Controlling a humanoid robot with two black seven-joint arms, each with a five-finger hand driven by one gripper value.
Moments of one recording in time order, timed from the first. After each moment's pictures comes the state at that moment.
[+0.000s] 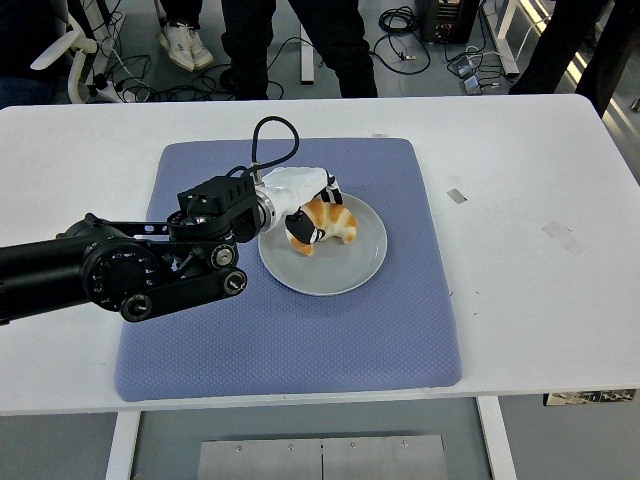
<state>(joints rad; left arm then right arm) -1.18 0.18 -0.02 -1.20 1.25 0.18 0.49 -0.09 0.00 0.04 0.16 -0.10 -0.06 0.21</state>
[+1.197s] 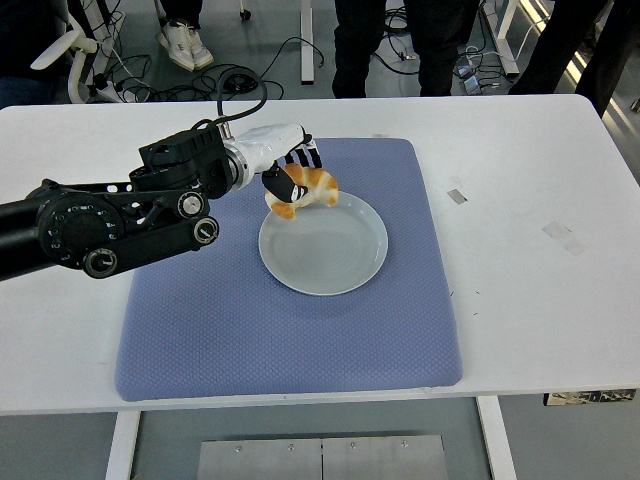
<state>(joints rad) -1.26 0.30 -0.08 -1.23 1.15 0.14 0.48 -0.09 0.00 0.04 0.16 -0.10 -0.06 0.21</state>
